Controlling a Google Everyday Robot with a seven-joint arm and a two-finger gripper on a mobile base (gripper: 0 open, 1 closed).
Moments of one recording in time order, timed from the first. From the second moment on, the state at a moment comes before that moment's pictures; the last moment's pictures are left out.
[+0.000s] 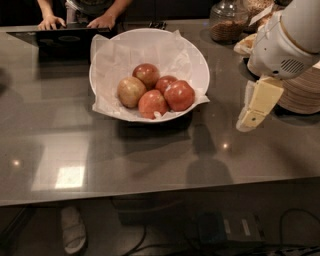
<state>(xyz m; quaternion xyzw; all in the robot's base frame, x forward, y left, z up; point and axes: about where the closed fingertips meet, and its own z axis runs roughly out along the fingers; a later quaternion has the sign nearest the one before) 0.495 -0.168 0.960 -0.65 0.73 -0.01 0.24</state>
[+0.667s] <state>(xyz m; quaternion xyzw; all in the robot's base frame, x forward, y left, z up) 0.531 -0.120 0.963 -0.67 0.68 0.03 0.30</state>
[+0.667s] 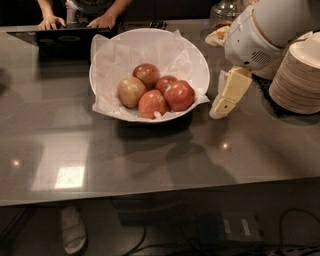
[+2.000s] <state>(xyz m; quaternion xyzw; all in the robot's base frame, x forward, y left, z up) 0.573 -0.108 0.949 -0.64 0.67 0.14 0.34</state>
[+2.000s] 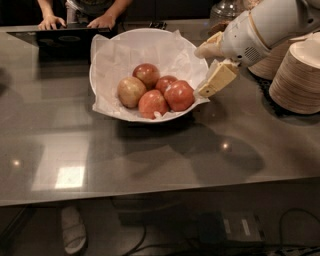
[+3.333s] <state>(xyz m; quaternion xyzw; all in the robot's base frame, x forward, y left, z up) 0.571 -0.089 0.937 -0.64 0.67 0.23 0.30</state>
